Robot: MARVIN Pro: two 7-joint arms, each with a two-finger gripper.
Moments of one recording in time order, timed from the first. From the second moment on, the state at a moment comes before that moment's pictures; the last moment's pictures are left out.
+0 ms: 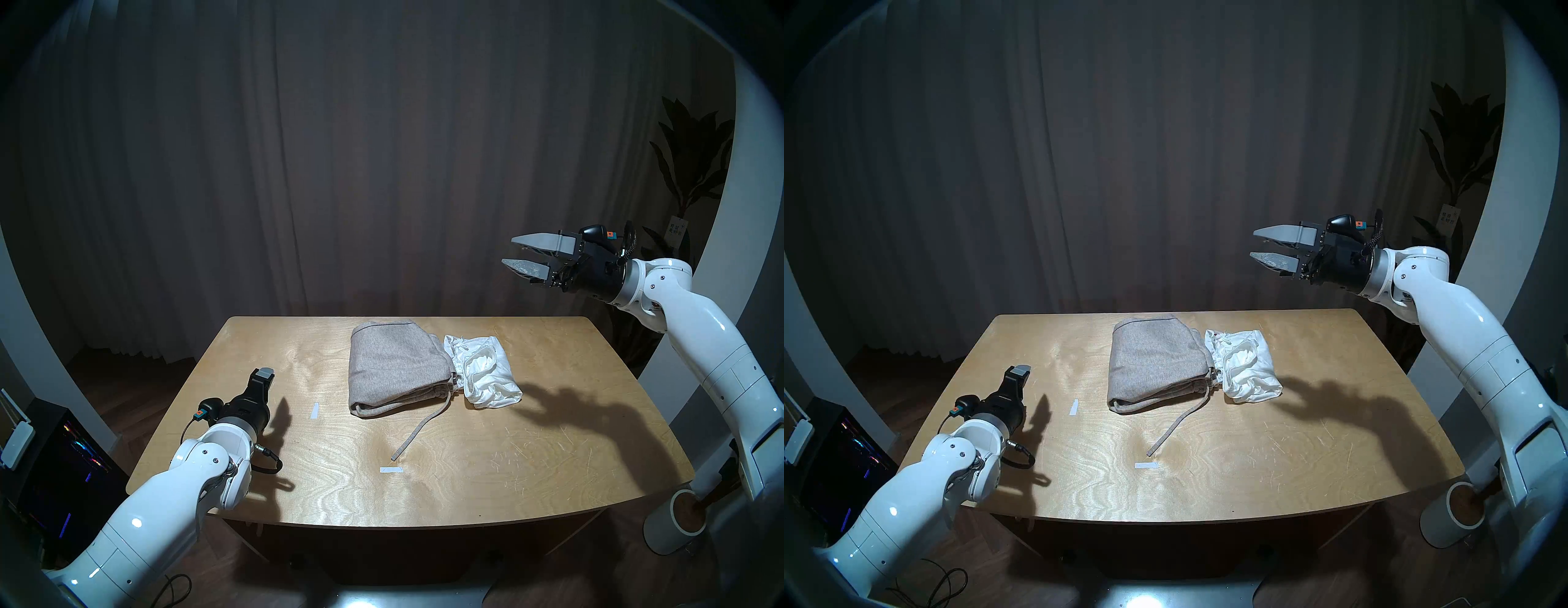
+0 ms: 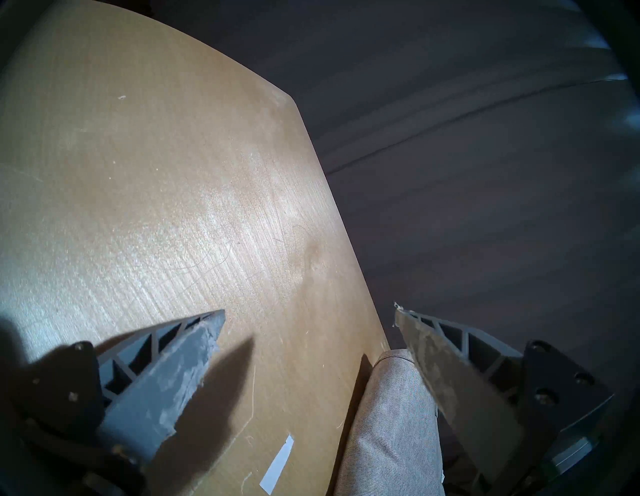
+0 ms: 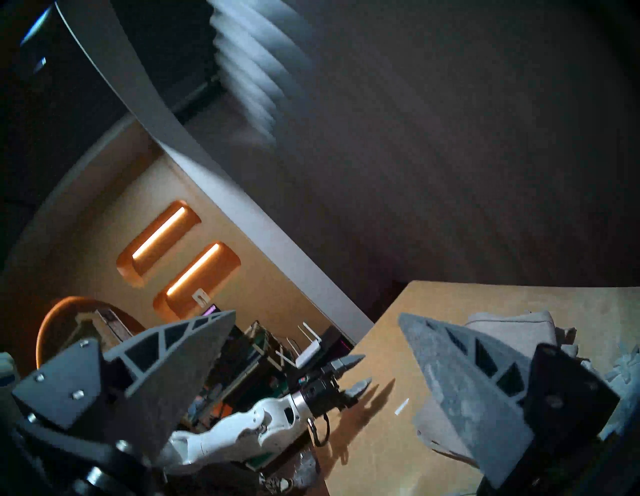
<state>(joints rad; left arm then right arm) 1.75 -0.86 -1.28 -1.78 -1.83 -0.33 0.31 -0.97 -0.64 1.14 -1.37 1.66 0.75 0.85</state>
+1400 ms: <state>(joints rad) 1.73 -0.85 -1.27 -1.79 -1.82 -0.33 0.31 -1.13 -1.05 1.34 -1.16 2.22 0.33 0.87</state>
